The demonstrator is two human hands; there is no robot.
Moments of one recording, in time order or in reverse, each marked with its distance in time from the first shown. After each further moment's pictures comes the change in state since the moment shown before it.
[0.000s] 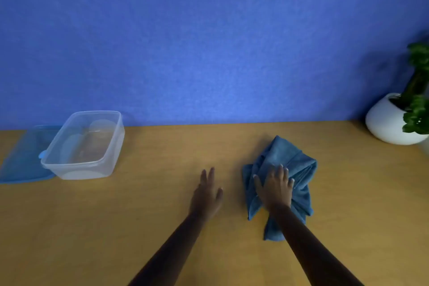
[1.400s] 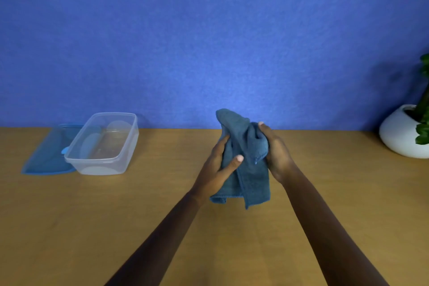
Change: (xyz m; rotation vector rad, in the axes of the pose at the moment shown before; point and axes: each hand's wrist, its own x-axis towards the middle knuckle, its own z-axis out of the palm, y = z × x) left_hand -0.009 0.057 -0.076 -0.668 0.075 0.307; right_hand 0.008 -0.067 -0.131 1.369 -0.441 -0.005
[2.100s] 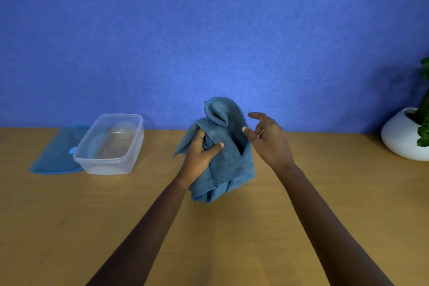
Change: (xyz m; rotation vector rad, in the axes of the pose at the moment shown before) left_hand 0.010 0.009 -0.047 -0.126 0.163 -0.003; right_hand -0.010 -0.020 0.024 -0.812 0.213 -0.510
